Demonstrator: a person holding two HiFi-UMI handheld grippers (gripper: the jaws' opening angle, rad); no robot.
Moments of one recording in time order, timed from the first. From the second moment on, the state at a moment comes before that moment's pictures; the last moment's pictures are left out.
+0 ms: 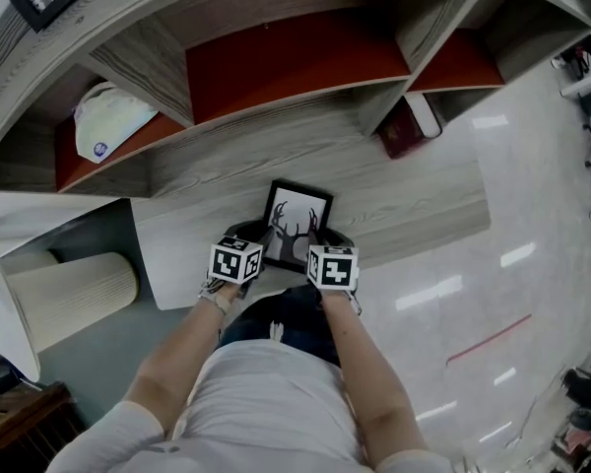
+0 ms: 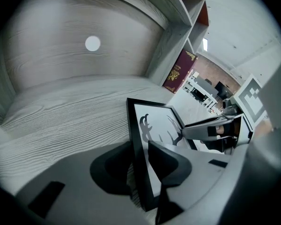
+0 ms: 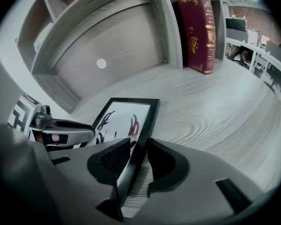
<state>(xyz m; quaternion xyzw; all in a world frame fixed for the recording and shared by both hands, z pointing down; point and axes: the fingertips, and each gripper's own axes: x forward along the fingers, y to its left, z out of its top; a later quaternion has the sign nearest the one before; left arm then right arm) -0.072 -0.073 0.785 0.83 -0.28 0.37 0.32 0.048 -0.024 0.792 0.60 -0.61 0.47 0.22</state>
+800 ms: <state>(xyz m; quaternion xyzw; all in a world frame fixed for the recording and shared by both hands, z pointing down) -0.075 -0.081 0.725 0.85 -0.31 0.30 0.29 0.053 -0.045 0.735 0.62 -0.65 0.38 0.19</state>
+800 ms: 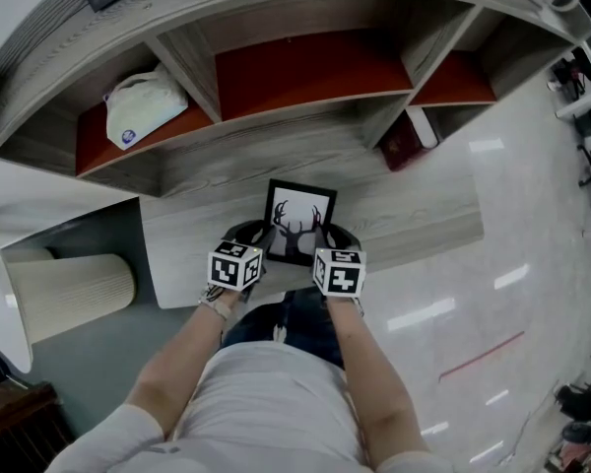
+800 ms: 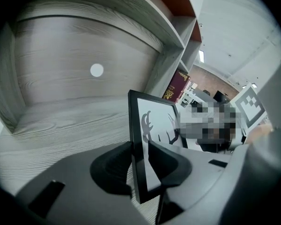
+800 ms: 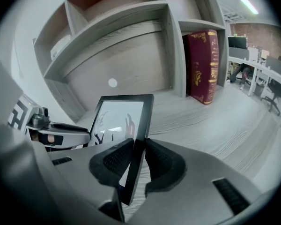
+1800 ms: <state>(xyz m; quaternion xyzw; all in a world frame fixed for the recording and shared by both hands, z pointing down) -0.055 -0.107 0.597 0.89 -0.33 0.21 0.21 0.079 -0.090 0.592 0.64 -0.71 0.25 0.15</state>
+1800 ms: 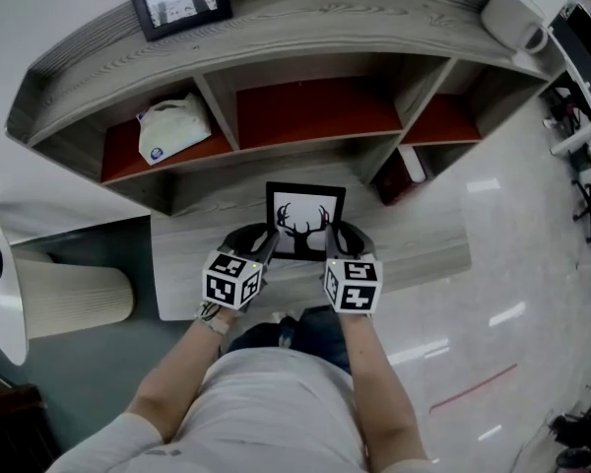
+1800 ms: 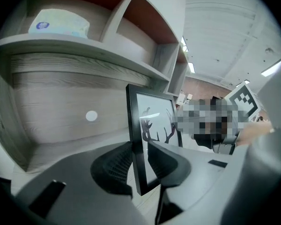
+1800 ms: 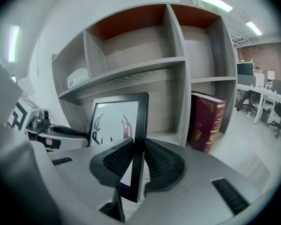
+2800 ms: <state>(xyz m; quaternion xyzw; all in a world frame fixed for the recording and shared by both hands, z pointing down) -0.030 -0.149 0.420 0.92 -0.36 0.11 0.12 0.104 -0.145 0.408 0.62 -0.77 0.13 0.08</state>
